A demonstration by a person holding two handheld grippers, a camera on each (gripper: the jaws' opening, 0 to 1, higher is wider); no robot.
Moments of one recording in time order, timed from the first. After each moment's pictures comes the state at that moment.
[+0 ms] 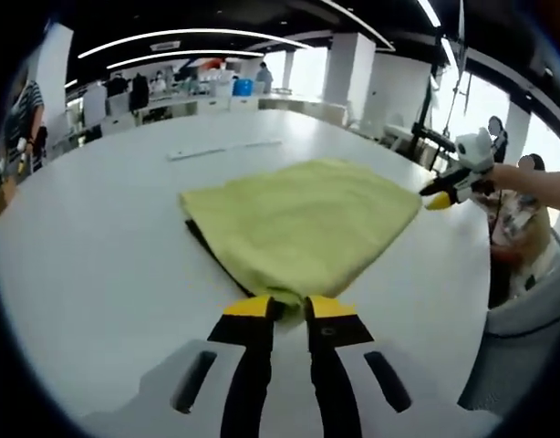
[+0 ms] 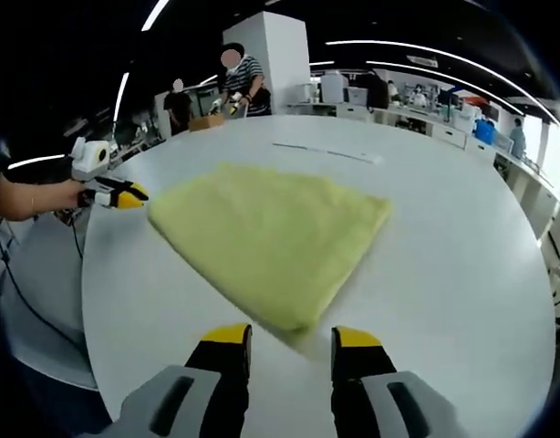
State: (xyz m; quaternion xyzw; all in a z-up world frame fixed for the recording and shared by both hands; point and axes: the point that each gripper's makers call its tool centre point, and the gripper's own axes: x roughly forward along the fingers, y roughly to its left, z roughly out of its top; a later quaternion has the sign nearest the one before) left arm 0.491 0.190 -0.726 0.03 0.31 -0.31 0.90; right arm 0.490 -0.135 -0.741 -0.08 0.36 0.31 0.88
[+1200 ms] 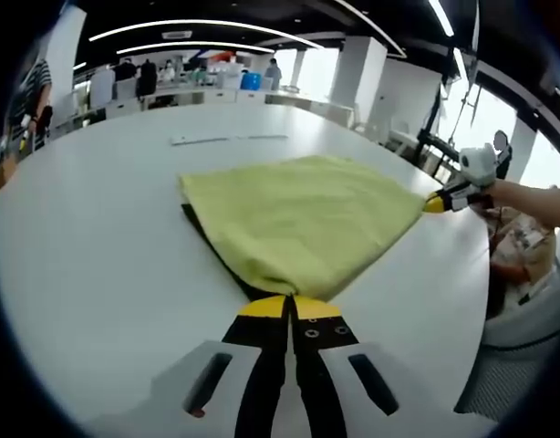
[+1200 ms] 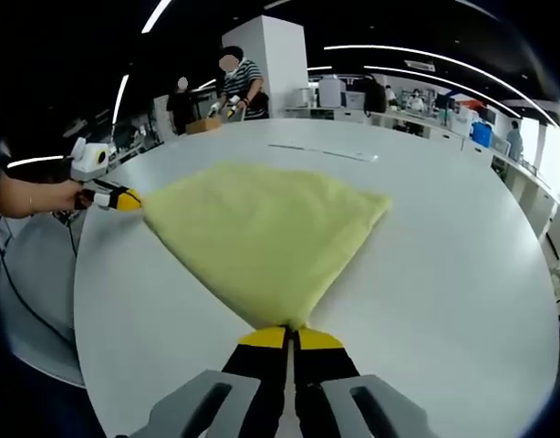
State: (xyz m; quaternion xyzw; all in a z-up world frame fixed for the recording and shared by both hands) left arm 0.491 0.190 -0.732 0.00 0.32 -0.31 0.90; right arm 0.495 -0.135 -0.749 -0.08 0.35 0.31 0.88
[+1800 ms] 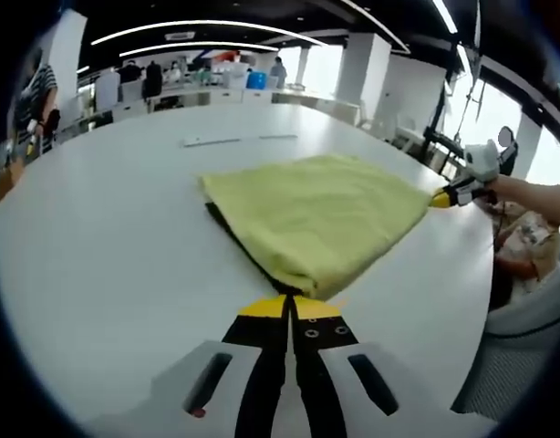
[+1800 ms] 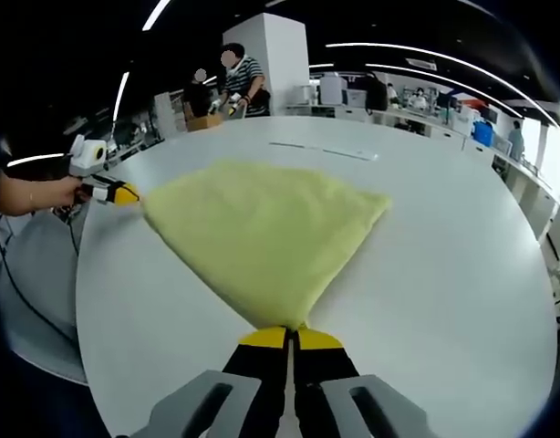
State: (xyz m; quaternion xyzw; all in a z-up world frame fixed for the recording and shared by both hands) left arm 0.485 0.213 -0.727 0.01 0.33 -0.29 0.90; right arm 0.492 -0.138 -0.748 -0.08 0.36 0.32 0.88
